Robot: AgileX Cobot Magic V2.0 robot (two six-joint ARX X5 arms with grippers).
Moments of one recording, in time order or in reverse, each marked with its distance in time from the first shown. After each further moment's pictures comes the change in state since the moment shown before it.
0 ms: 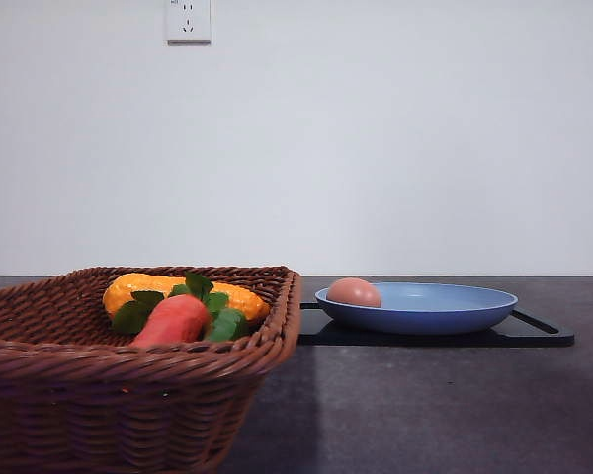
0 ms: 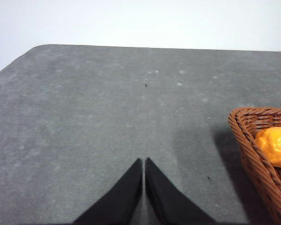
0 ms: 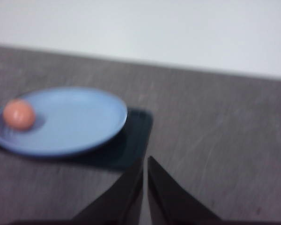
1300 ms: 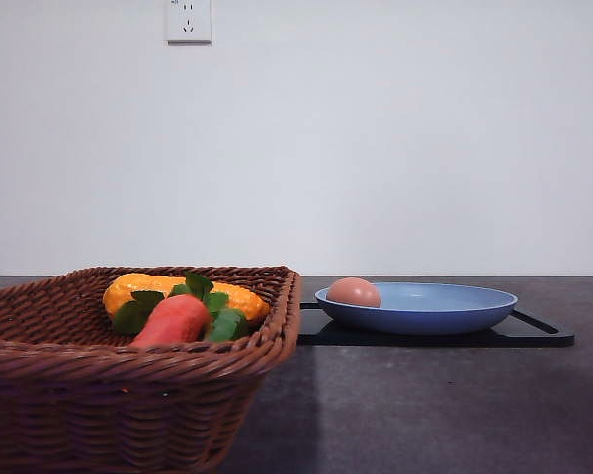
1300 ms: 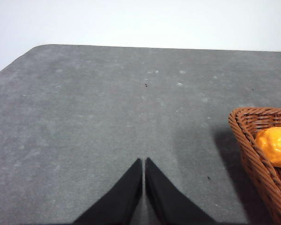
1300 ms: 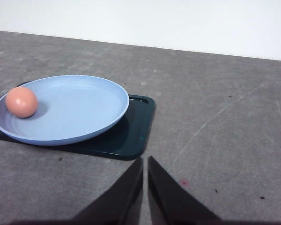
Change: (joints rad) left_arx 0.000 0.000 0.000 0.000 0.000 0.000; right_arx 0.000 0.001 0.000 -0.005 0.002 0.008
